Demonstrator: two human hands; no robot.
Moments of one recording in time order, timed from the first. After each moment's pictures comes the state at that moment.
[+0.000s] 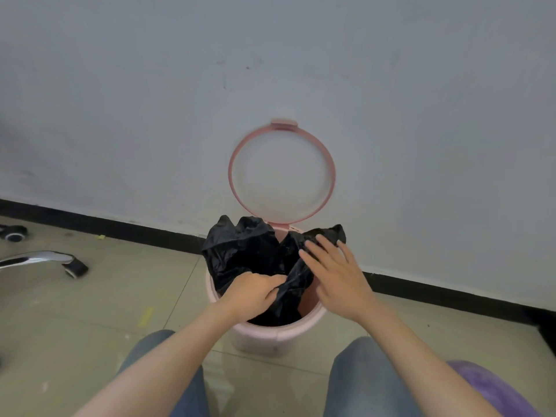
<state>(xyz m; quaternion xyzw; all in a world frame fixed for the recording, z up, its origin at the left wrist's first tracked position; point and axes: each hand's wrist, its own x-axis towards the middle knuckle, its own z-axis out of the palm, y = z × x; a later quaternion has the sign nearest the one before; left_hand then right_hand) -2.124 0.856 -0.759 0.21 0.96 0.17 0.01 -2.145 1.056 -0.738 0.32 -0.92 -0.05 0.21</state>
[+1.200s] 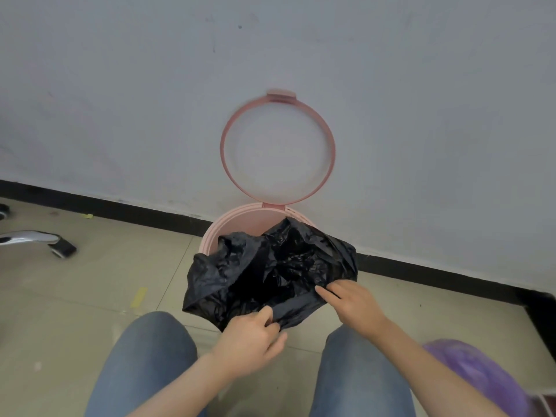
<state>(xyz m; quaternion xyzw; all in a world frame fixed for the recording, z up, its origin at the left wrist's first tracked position) -2.052 0.873 -0.819 0.25 0.95 0.13 -0.14 -2.131 1.110 -0.816 0.40 -0.89 -0.01 0.19</state>
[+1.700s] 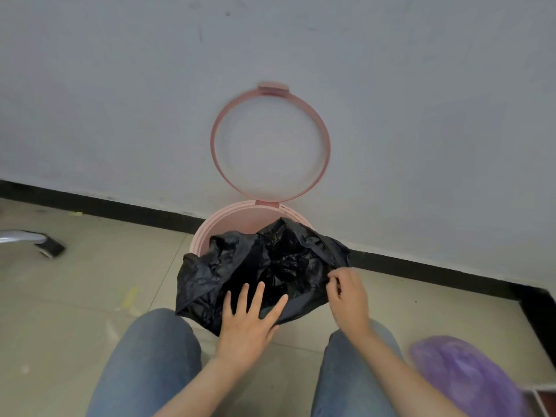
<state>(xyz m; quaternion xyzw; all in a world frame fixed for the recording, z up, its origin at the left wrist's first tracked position) -2.064 0.890 -0.837 0.13 0.99 0.00 0.04 -2.123 1.079 -0.811 0.01 -0.94 0.33 0.12</state>
